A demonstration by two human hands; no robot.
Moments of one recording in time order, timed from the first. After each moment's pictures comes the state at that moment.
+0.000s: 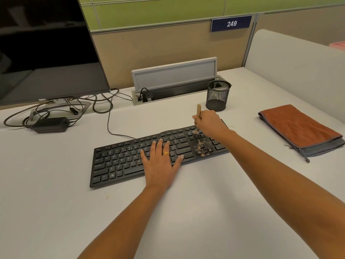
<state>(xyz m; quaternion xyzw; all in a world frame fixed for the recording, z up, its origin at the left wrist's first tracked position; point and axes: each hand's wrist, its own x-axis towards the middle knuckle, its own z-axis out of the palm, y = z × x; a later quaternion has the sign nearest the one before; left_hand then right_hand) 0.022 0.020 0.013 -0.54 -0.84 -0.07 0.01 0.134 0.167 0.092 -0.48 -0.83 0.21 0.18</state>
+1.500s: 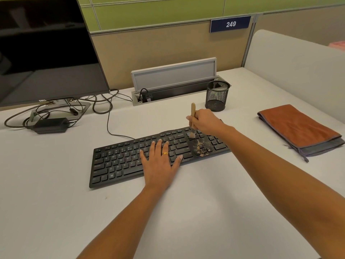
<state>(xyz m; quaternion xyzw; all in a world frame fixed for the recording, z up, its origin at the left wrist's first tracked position) 0.023 0.019 0.014 -0.54 -0.84 -0.06 0.01 0.131 0.164 0.104 -0.45 -0.85 0.25 0.14</state>
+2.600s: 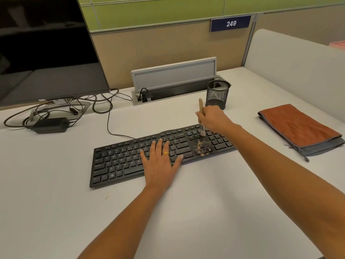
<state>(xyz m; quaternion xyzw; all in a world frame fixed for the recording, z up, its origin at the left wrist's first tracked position) 0.023 0.019 0.013 -0.54 -0.84 -0.07 0.01 0.144 0.173 0.104 -0.47 -0.83 0.24 0.17</state>
